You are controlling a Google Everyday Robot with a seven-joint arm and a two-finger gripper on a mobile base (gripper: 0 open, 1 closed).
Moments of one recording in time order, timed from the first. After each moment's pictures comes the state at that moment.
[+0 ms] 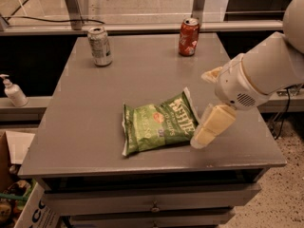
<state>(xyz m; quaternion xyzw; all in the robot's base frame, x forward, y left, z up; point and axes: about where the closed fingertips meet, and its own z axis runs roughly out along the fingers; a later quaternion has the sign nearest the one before) 0.458 -0.114 0.882 -0.59 0.75 0.11 0.26</state>
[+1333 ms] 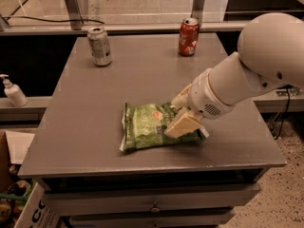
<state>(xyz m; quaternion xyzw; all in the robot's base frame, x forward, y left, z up) 0.470 -0.064 0.840 -0.60 0.74 0.14 0.26</state>
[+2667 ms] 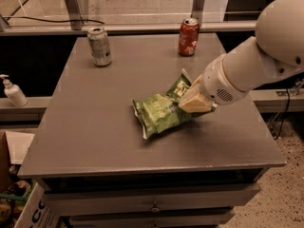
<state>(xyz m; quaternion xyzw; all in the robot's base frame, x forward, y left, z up) 0.494 -0.089 0.863 -0.57 0.76 0.12 0.28</state>
